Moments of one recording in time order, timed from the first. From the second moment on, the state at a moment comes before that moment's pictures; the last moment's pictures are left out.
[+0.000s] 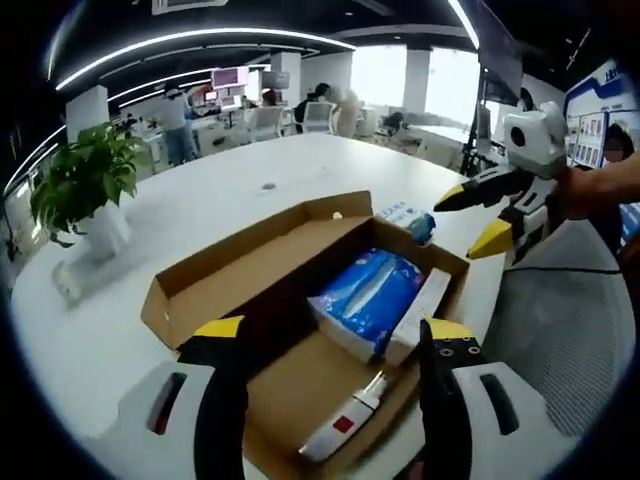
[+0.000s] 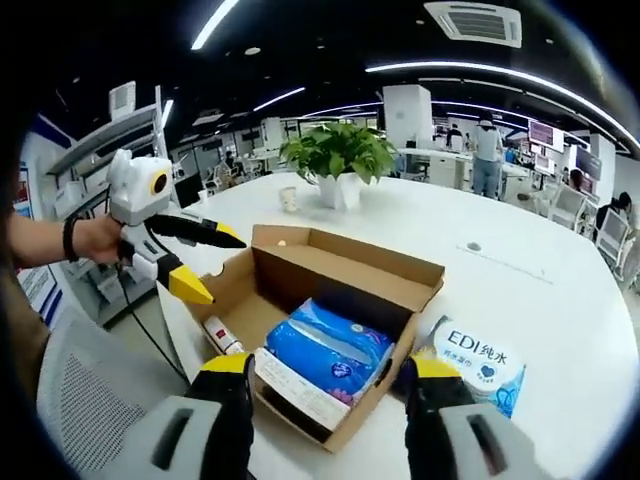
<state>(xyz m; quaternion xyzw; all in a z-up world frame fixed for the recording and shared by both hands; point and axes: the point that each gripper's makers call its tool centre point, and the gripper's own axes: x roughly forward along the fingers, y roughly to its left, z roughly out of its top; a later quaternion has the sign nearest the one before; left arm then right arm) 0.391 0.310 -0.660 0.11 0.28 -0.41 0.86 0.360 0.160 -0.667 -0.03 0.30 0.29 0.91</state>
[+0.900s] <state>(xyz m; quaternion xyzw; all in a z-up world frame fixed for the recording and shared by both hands) 0.411 0.265 -0.708 0.31 0.32 -0.51 0.74 0.399 0.170 -0.708 -0.32 0.36 0.42 0.77</state>
